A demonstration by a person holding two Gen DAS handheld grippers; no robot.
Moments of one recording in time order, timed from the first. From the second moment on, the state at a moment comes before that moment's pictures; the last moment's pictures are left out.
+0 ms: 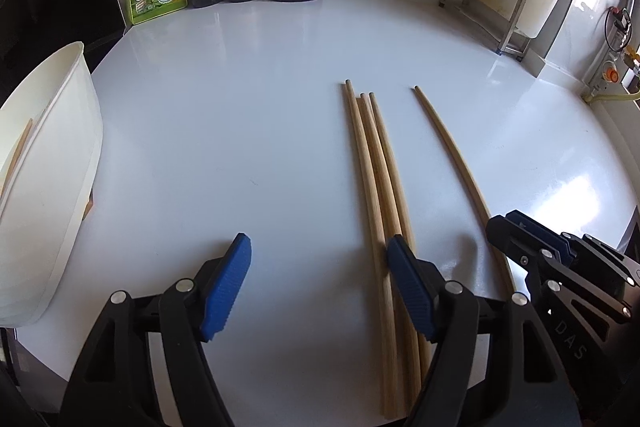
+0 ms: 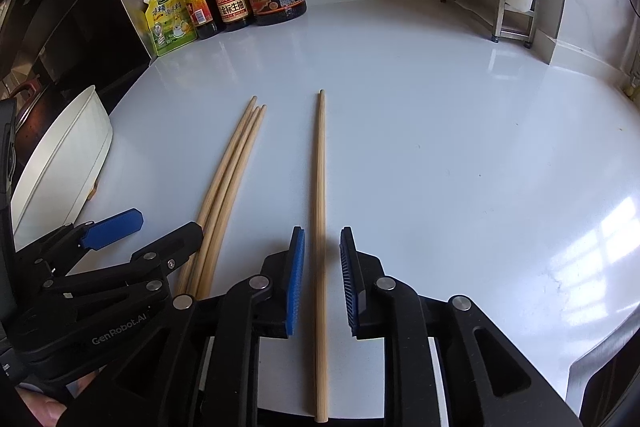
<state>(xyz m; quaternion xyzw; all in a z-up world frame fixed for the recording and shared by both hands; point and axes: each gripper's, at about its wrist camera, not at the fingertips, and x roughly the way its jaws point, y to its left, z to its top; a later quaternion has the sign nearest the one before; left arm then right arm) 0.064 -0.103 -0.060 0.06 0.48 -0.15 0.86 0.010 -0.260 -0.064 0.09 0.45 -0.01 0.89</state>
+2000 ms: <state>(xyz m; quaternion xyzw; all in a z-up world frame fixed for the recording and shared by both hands) 0.046 -0.038 0.014 0.01 0.45 -0.21 0.87 0.003 -0.211 -0.002 0.13 0.39 0.00 0.91</state>
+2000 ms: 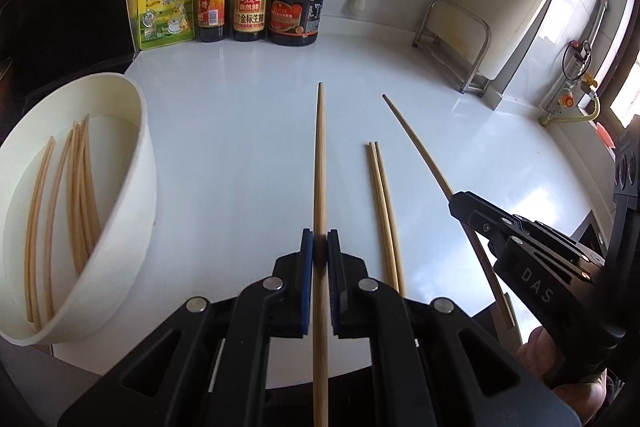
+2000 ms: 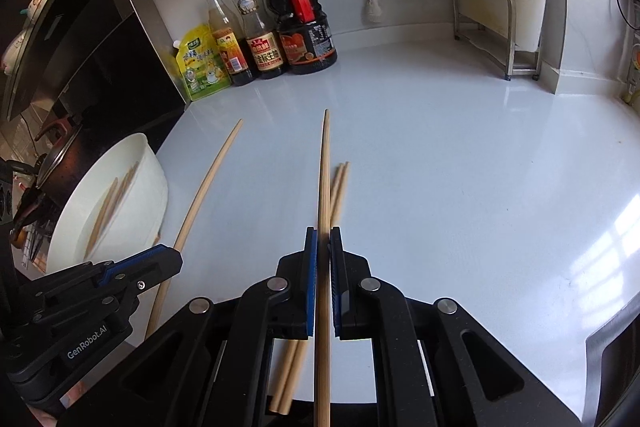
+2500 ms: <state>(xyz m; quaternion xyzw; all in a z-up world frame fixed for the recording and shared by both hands) 0.065 0.105 0.069 -0.03 0.38 -0.12 0.92 0.058 -0.078 0.034 0.10 0.37 0.11 0.91</state>
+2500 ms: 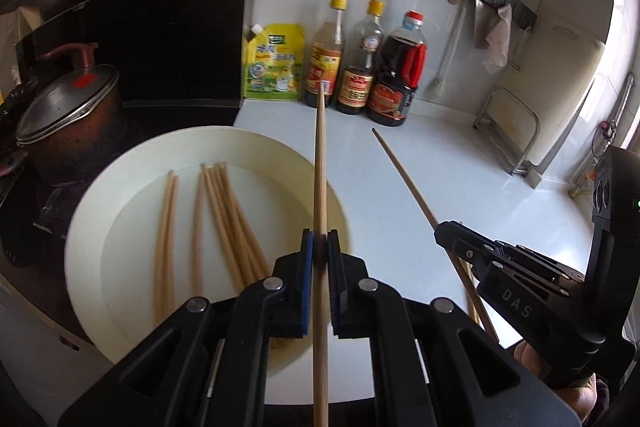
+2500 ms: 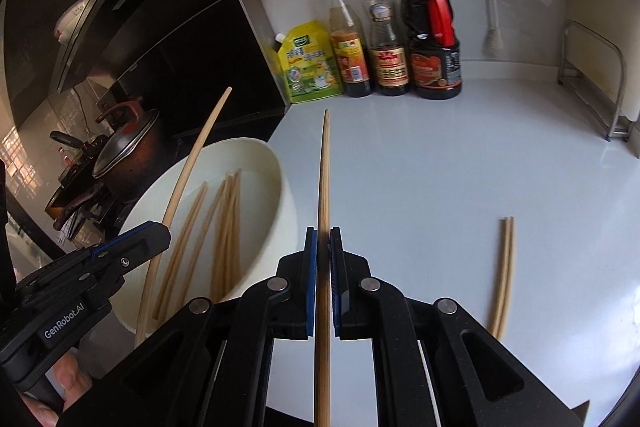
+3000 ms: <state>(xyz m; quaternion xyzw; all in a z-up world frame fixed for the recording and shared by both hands) 0.109 0.202 0.028 -0.08 0.41 -0.04 0.91 0.130 0.052 0.005 0.04 0.43 0.20 0.88</state>
